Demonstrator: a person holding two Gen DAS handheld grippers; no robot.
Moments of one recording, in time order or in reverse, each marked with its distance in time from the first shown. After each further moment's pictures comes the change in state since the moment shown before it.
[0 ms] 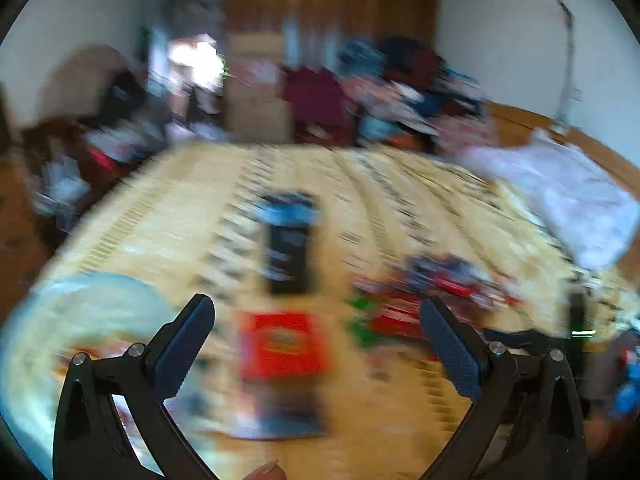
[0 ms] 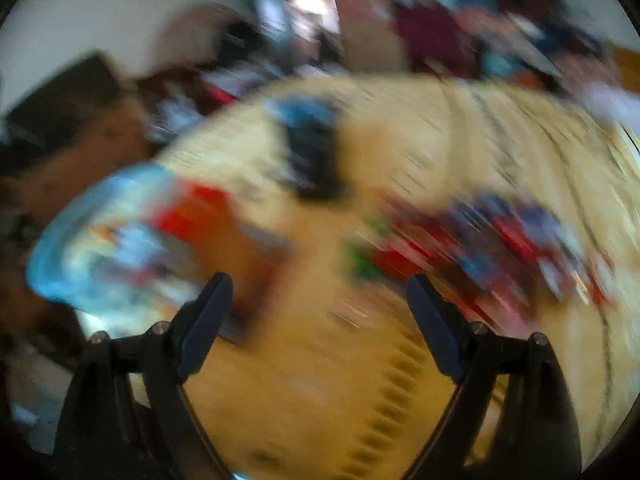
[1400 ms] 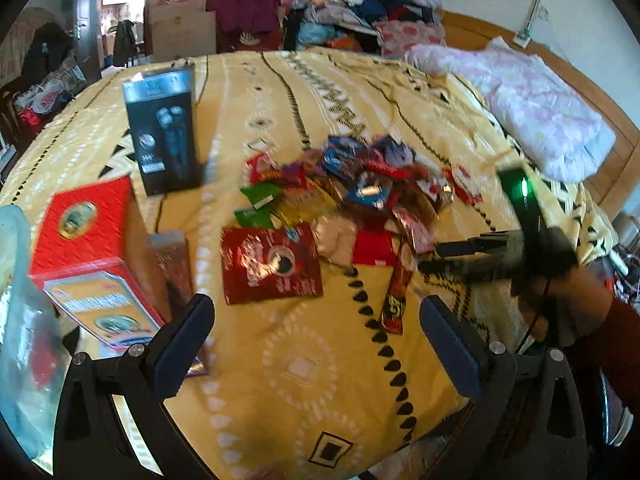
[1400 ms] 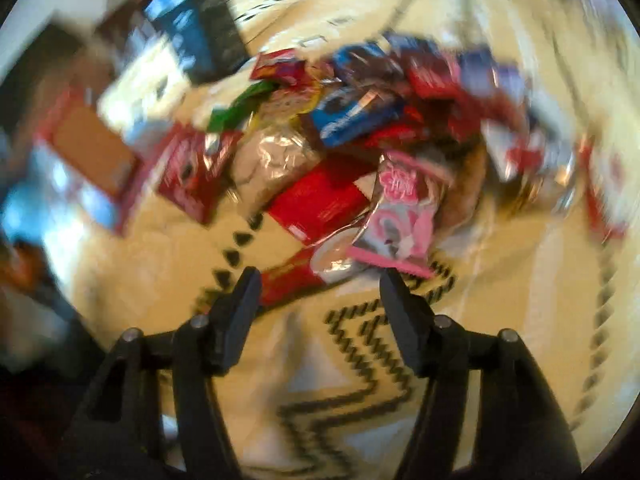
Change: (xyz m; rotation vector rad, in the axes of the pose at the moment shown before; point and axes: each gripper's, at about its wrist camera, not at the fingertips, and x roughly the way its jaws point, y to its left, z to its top) left arm 0.084 -0.072 -0.086 0.094 0.299 -0.125; right arm 0.052 -0.155 -0.051 0.125 0.365 0.128
